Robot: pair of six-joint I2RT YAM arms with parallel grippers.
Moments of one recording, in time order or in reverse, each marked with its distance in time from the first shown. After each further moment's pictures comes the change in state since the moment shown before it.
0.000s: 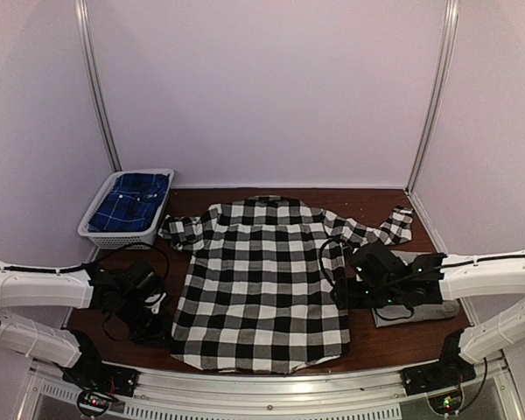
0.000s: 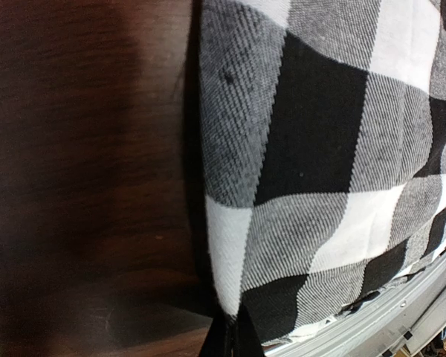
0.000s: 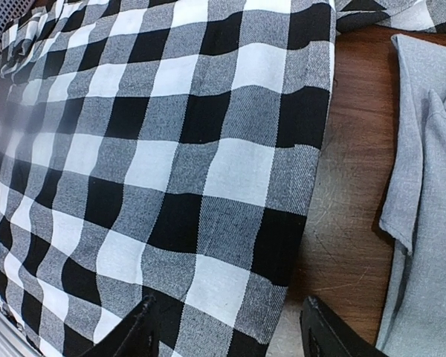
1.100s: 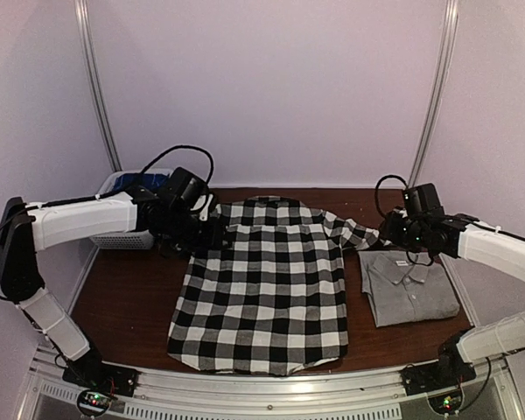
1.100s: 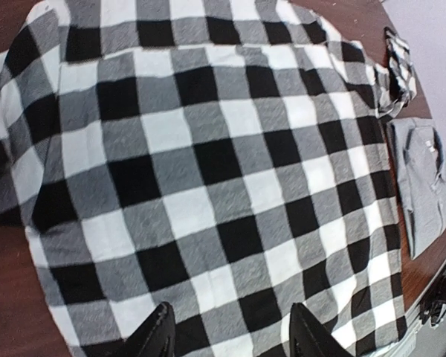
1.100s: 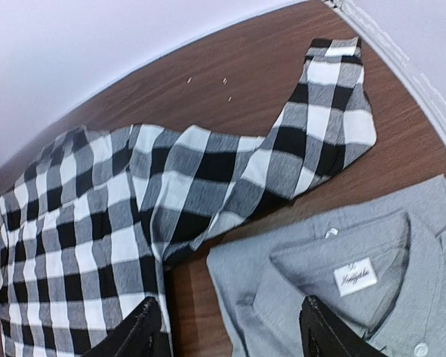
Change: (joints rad) left arm 0.035 0.430 0.748 0.073 -0.214 0.261; right arm -0.566 -0.033 0.142 0.038 -0.006 -0.149
